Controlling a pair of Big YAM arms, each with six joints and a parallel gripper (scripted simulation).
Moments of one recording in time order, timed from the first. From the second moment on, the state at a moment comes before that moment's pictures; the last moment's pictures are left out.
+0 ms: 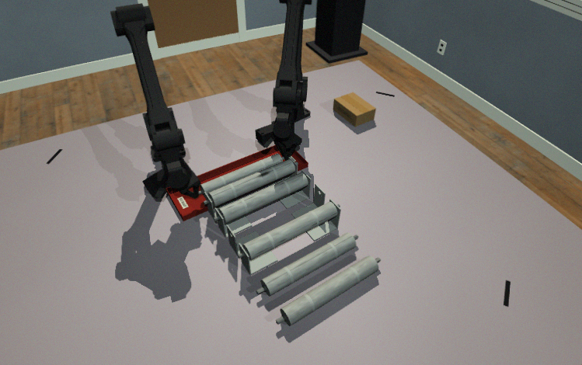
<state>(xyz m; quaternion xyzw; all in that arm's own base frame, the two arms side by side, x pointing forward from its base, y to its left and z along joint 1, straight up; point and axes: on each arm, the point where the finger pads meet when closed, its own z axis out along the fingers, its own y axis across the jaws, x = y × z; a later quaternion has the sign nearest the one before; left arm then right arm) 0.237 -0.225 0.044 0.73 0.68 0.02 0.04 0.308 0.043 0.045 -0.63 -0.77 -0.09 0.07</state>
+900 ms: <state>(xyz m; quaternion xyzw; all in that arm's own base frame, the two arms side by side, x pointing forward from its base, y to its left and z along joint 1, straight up) 0.237 -0.225 0.030 0.73 0.68 0.00 0.02 0.307 0.043 0.031 -0.63 -0.77 -0.08 0.09</state>
